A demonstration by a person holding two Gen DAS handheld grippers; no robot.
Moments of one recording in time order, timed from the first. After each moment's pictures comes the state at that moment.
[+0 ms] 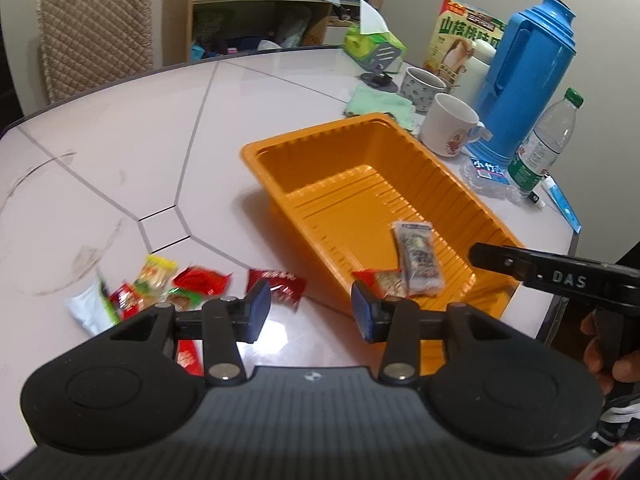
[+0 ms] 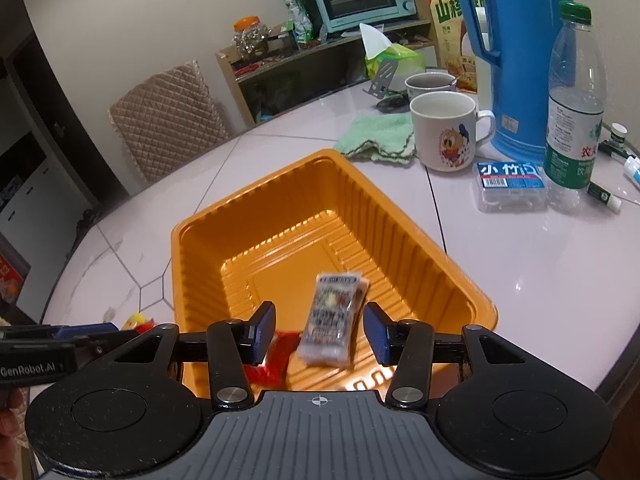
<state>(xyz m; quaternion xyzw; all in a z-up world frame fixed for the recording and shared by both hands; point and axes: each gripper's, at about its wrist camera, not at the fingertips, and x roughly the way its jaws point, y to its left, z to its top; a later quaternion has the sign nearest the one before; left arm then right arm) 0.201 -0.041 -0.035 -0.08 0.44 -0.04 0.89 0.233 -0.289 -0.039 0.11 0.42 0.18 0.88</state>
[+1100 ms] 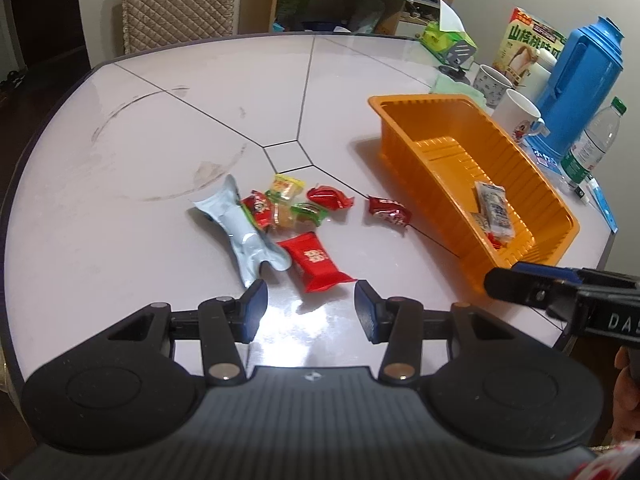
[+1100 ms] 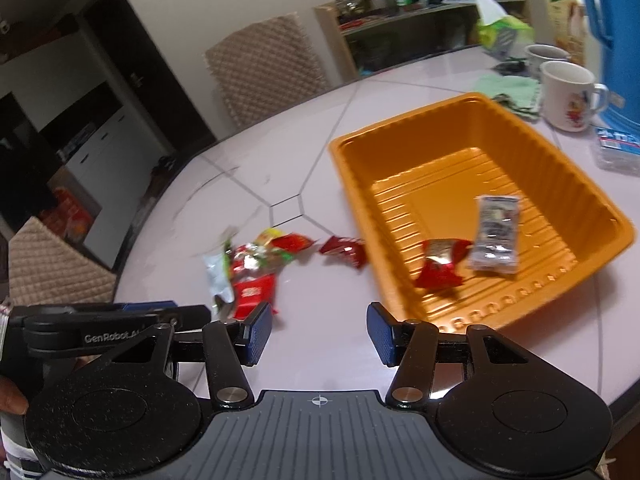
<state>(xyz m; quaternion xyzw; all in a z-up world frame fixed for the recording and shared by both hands) 0.117 0.030 -0.045 -0.11 0.45 0.04 0.88 0.163 -0.195 -0.035 0.10 0.45 0.31 0.83</state>
